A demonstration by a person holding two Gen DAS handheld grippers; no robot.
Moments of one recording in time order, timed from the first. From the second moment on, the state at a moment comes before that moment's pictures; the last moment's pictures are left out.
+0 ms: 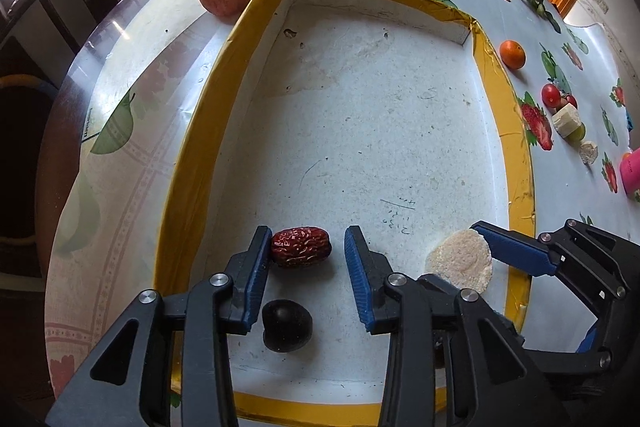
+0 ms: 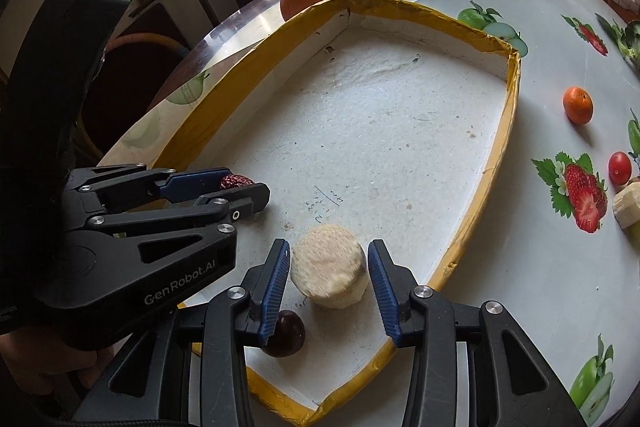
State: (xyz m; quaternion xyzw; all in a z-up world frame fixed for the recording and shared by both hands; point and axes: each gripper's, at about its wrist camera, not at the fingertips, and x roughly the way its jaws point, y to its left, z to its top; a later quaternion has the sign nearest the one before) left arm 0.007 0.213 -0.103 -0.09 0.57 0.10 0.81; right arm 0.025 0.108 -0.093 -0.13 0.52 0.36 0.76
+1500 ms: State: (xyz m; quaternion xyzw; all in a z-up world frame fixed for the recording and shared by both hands) left arm 0.015 0.125 -0.049 -0.07 0.54 0.04 0.84; right arm 0.028 -0.079 -0.038 -0.01 0.50 0.23 0.84
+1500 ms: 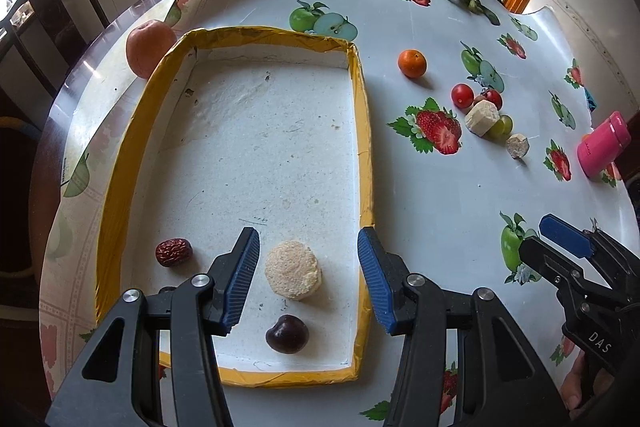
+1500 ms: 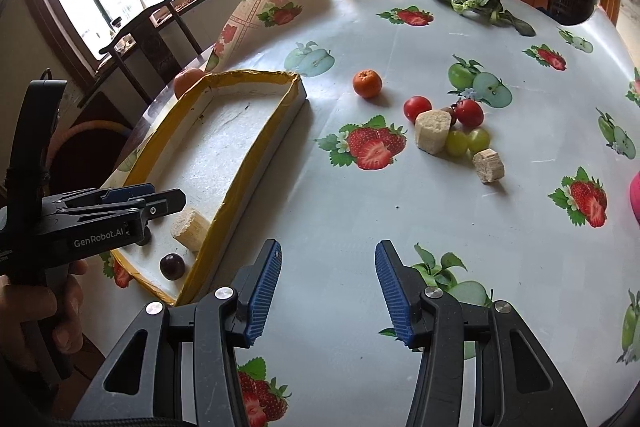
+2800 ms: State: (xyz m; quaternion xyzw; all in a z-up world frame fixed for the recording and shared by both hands) left arm 0.160 -0.023 -0.088 -0.09 0.57 -0.09 0.81; right arm 0.127 -0.185 -0.080 0.07 0.49 0.14 0.86
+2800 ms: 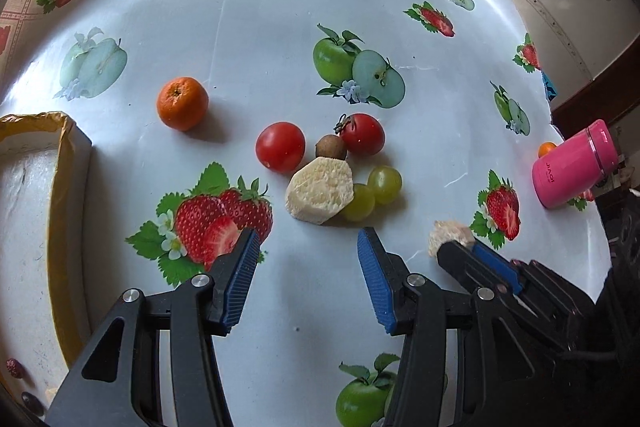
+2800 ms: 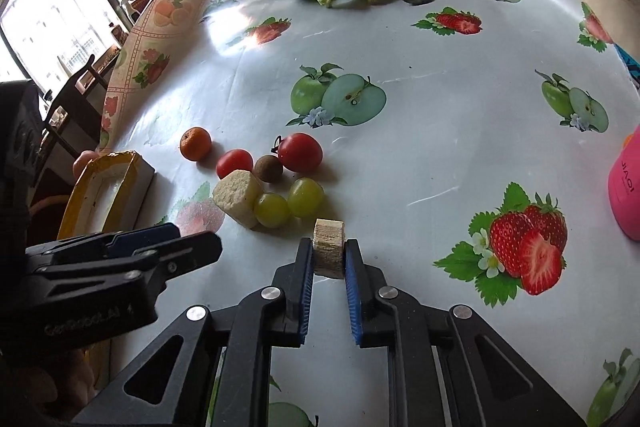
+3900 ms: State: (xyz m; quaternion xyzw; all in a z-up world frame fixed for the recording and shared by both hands) left arm 0.102 0.016 -0.052 -0.09 0.53 -0.07 0.84; right arm 0.072 -0.178 -0.034 0.09 0.47 0.16 0.87
